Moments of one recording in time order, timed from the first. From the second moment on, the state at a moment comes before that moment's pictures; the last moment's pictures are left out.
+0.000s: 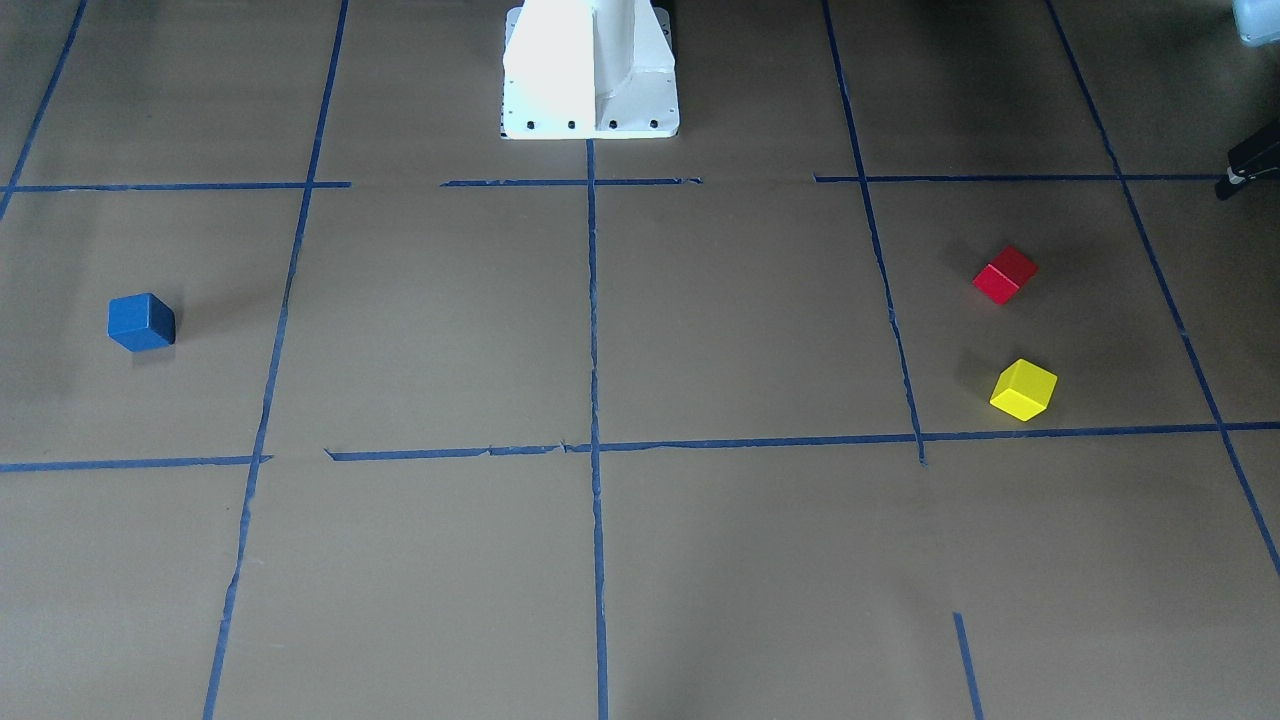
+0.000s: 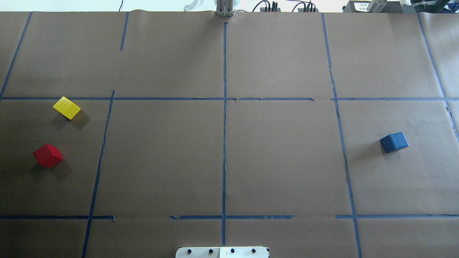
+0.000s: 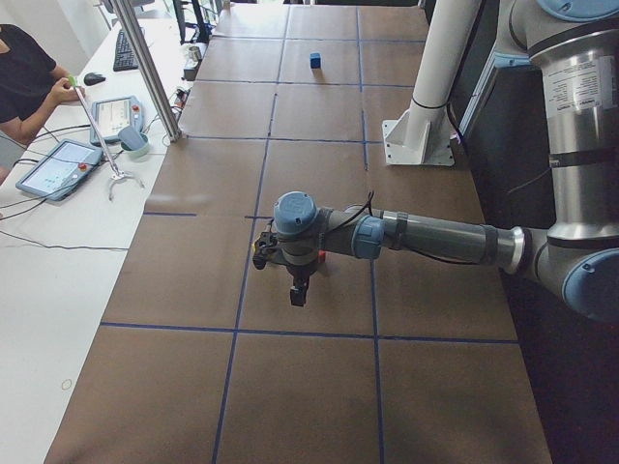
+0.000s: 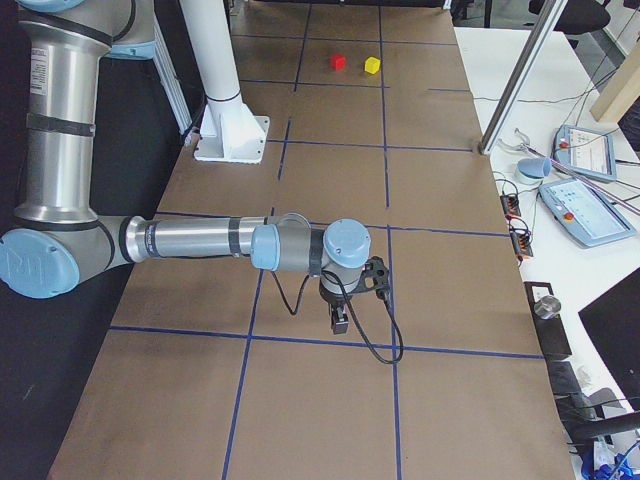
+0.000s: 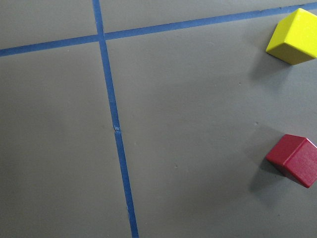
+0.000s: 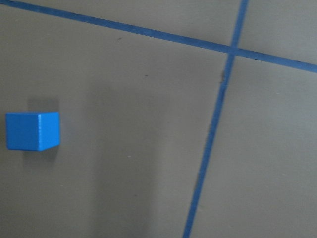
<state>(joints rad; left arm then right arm) -1.41 -1.36 -1.89 -1.59 -2.39 -0.04 1.48 -1.71 1.80 -1.68 2.43 -0.21</state>
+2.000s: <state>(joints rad) -1.41 -1.37 -1.97 -1.59 -2.44 -0.04 0.93 -1.59 1.73 -1.31 2.18 0.53</state>
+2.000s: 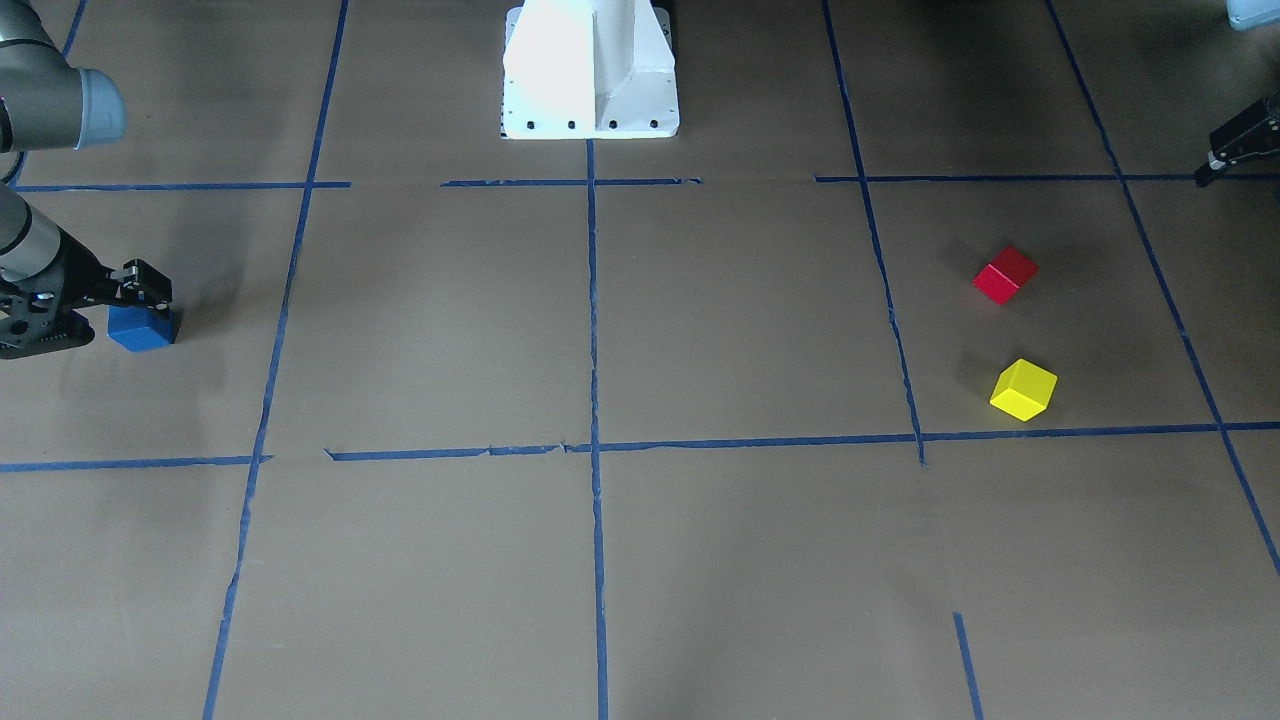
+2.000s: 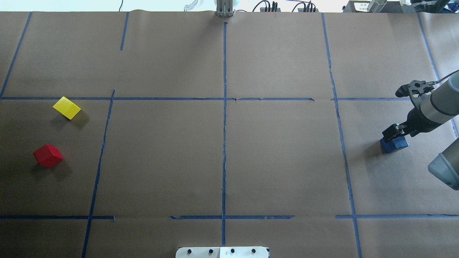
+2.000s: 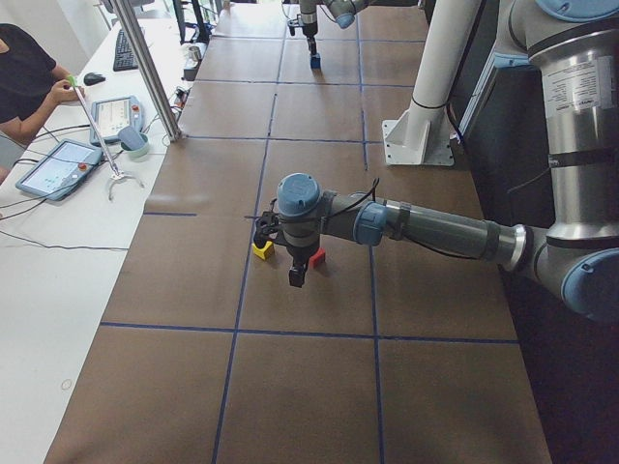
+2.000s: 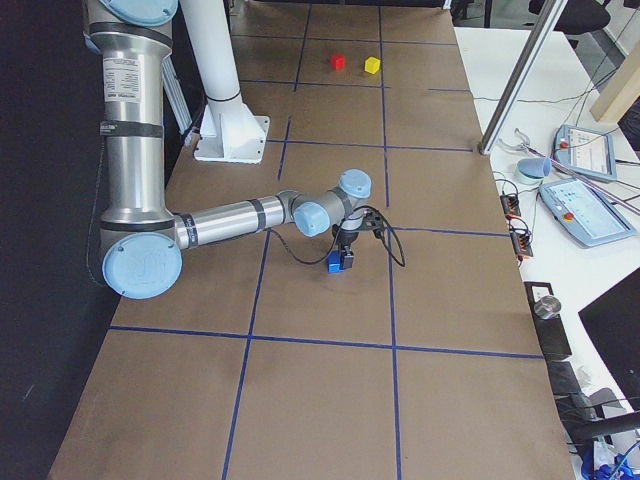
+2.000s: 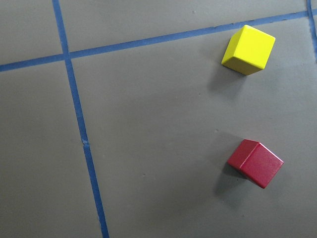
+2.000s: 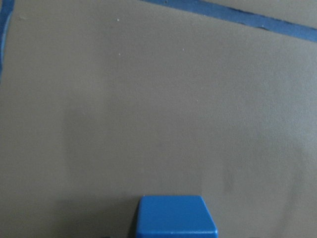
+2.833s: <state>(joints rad) -1.41 -1.36 -2.00 -1.59 -2.44 -0.04 0.88 -1.49 1.80 -1.38 2.21 0.62</state>
